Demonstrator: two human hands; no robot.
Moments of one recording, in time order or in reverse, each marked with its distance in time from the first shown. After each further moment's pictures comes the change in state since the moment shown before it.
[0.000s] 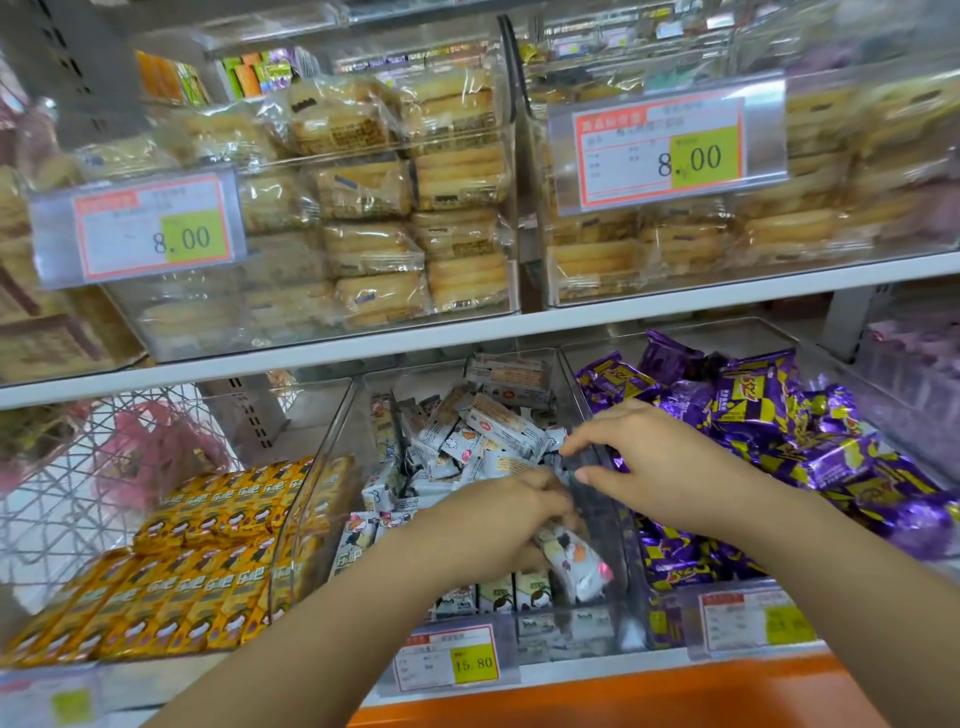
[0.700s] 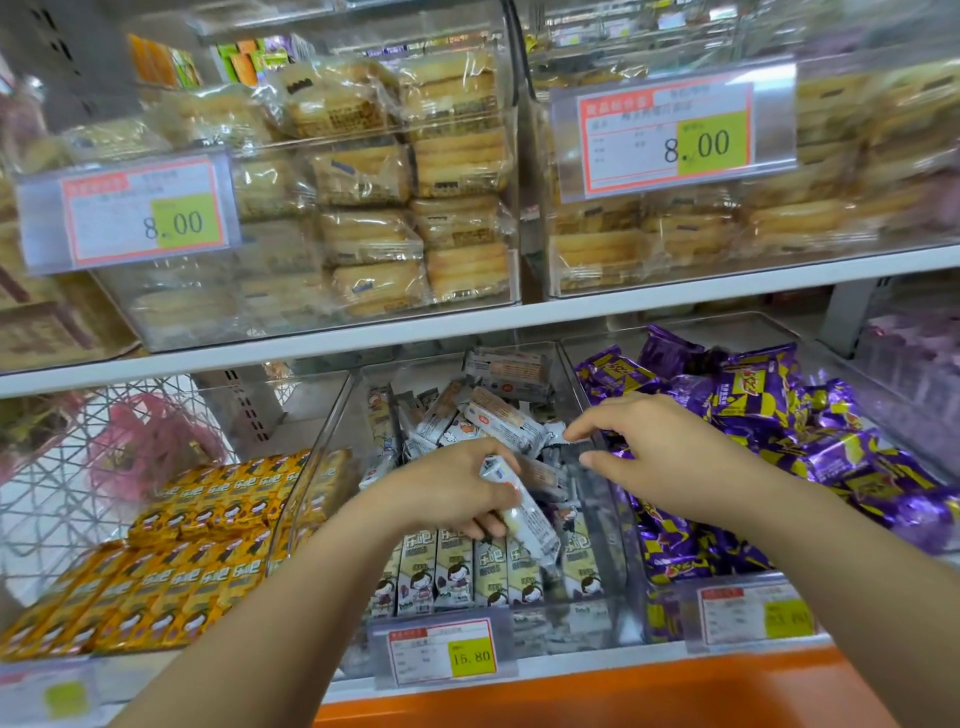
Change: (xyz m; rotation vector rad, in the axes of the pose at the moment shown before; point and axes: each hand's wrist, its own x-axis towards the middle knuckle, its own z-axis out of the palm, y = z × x) left_hand -0.009 -0.020 -0.019 -0.852 0.000 -0.464; right_hand -0.001 -0.003 -0.007 0.021 0.003 0.037
